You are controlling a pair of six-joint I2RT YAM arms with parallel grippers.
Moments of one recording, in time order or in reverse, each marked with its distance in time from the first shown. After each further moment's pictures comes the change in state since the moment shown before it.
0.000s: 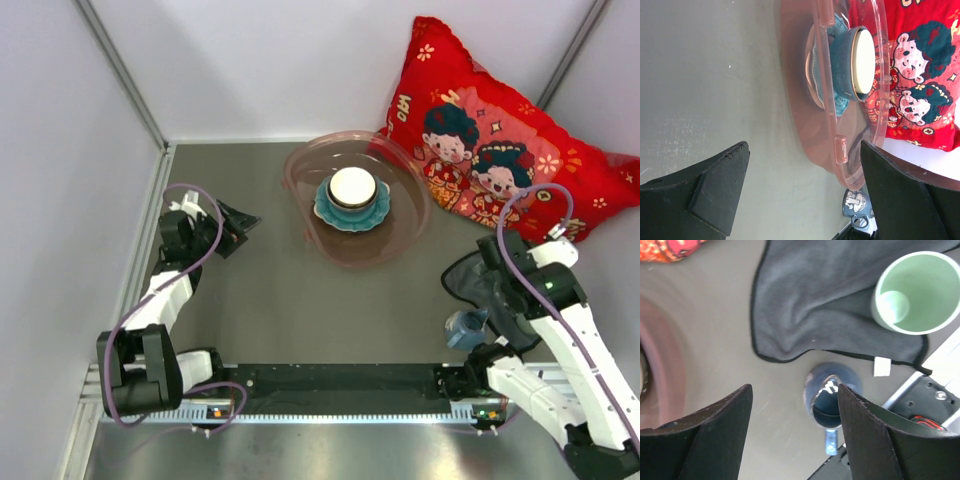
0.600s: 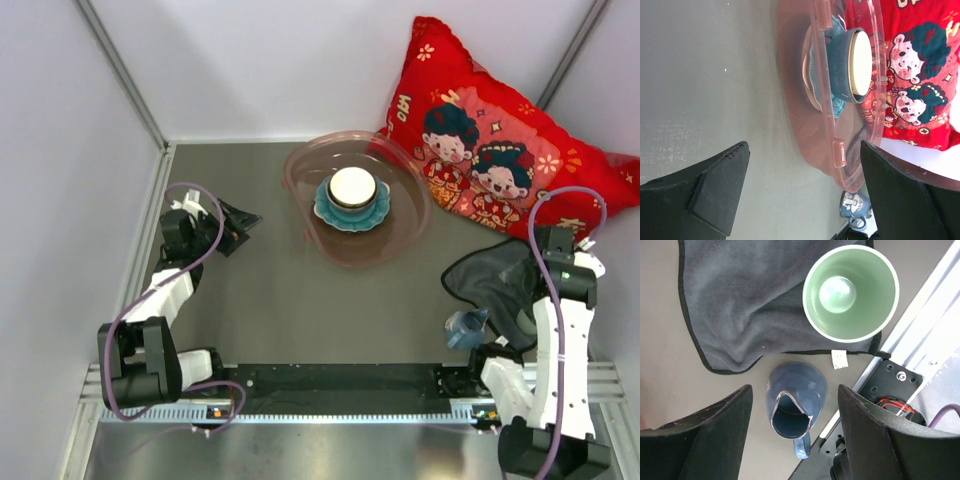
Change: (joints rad) left arm -0.003 0.042 0.000 0.053 0.013 -0.021; right arm -0.628 0.021 -0.051 0.065 -0.307 -0.405
